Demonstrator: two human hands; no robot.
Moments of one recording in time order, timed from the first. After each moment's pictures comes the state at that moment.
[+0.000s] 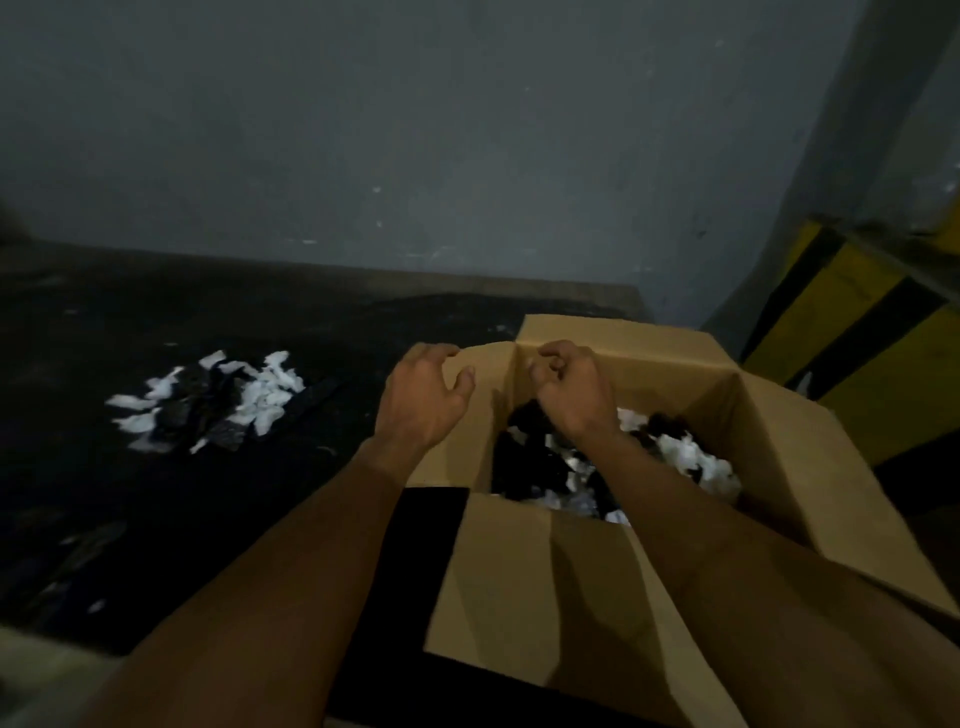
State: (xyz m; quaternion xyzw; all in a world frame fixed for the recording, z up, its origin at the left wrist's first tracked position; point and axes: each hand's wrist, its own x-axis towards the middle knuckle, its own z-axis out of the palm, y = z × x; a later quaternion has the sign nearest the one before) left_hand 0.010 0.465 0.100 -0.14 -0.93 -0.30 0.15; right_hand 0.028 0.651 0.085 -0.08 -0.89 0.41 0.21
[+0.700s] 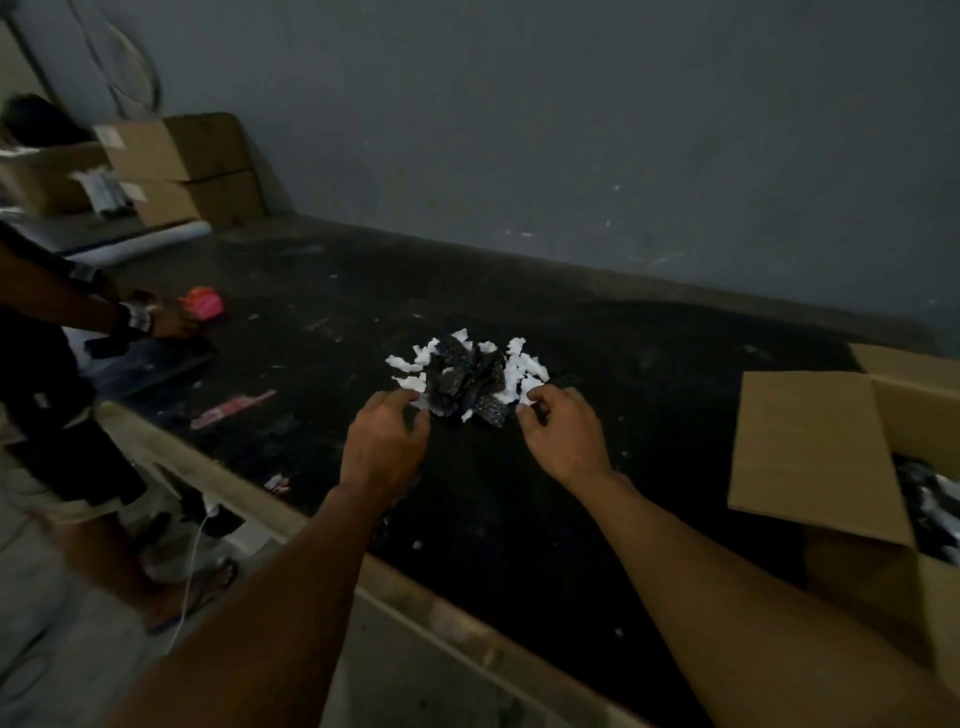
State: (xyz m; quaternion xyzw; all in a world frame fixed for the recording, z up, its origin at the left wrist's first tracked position) left_hand 0.038 0.031 0.057 0.07 -0.94 -0.28 0.18; right_hand -0.008 0.242 0.045 0.07 -0.92 0.37 0.11
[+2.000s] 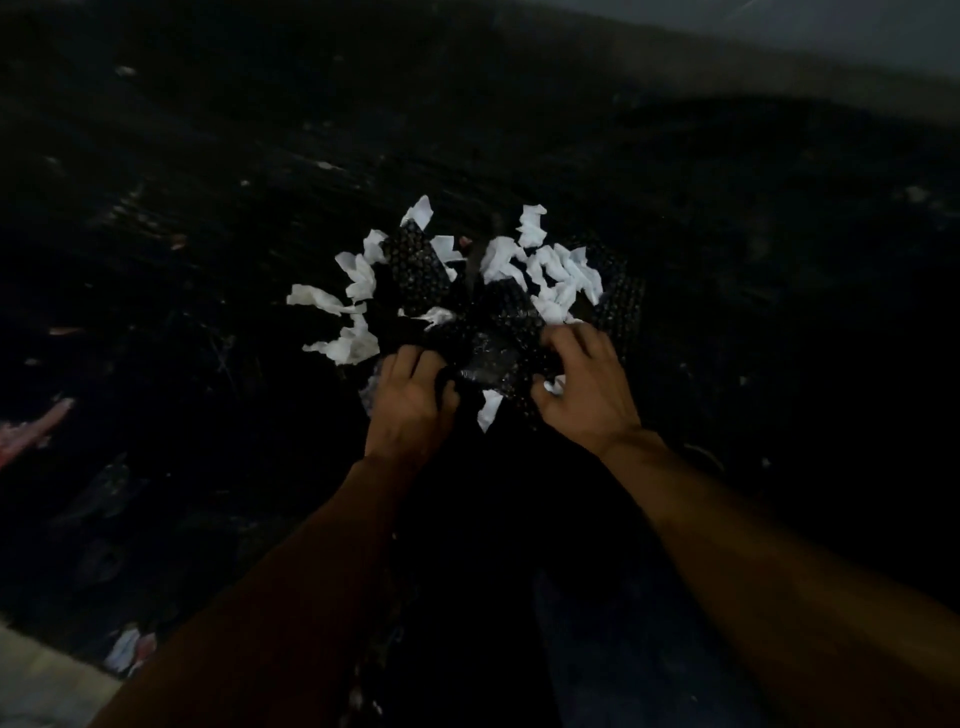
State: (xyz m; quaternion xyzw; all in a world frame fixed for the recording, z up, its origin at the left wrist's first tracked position) left_hand -0.271 -0.027 -0.163 -0.08 -0.96 -0.25 0.11; right_hand -0.278 0.189 -0.144 0.08 -0.95 0.28 0.07
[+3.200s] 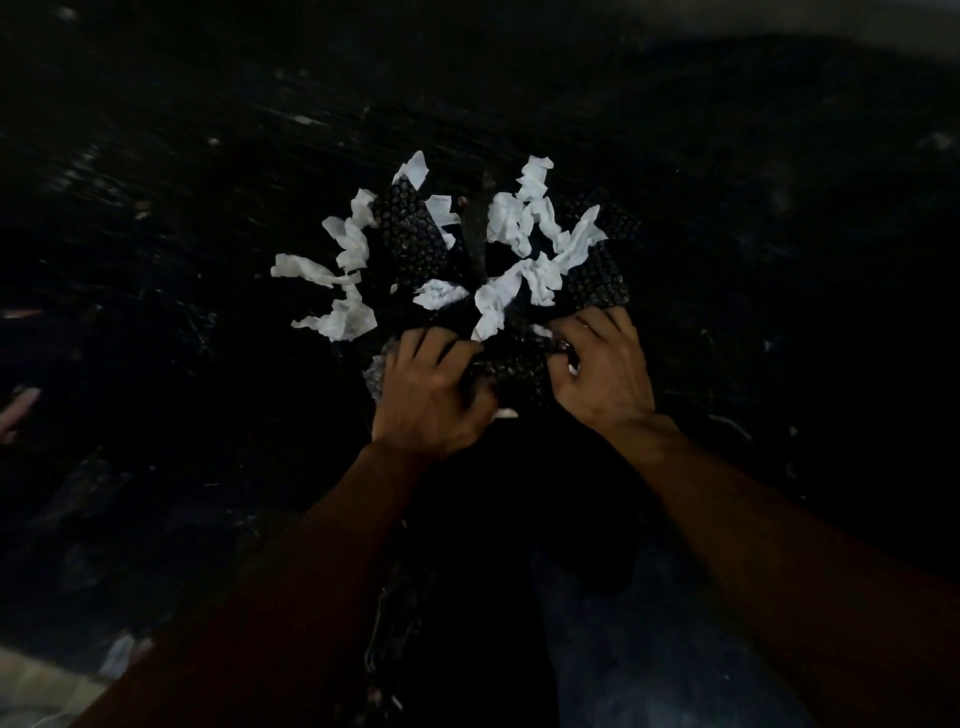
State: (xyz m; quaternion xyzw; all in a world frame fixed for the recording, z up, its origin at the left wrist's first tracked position) left_hand -0.265 -0.025 -0.167 -0.18 -0.95 -0.22 0.12; right_hand -0.273 0.180 -0.160 0.06 -0.96 0.23 0.13
